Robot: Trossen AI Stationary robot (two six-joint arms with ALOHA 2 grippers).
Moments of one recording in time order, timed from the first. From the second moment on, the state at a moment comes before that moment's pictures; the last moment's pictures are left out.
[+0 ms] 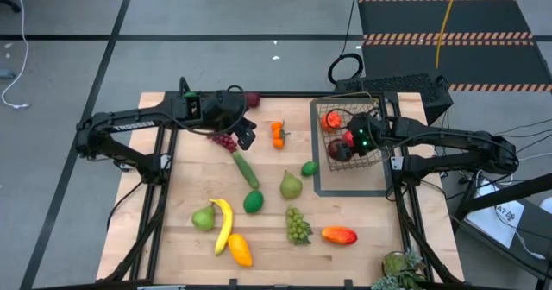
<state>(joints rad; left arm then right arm) 0.22 1.35 1.32 -0.71 -0.08 -0.42 -0.33 1.00 0.69 -0.72 -0.16 0.87</state>
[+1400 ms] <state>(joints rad) 0.73 1.37 1.32 -0.54 0.22 0.21 -0.33 0.85 0.73 -0.20 0.18 1.35</state>
